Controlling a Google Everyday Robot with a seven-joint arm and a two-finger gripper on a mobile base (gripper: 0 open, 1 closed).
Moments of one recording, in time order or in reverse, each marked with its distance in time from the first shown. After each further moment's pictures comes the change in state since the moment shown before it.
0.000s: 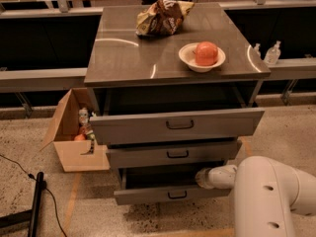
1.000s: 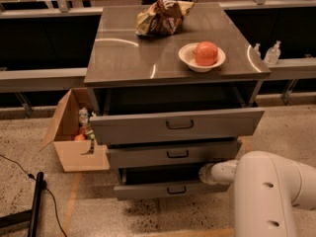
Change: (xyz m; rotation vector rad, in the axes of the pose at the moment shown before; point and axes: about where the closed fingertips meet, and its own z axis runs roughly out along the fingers) arm 0.012 -0.020 -0.024 0.012 0.033 0.048
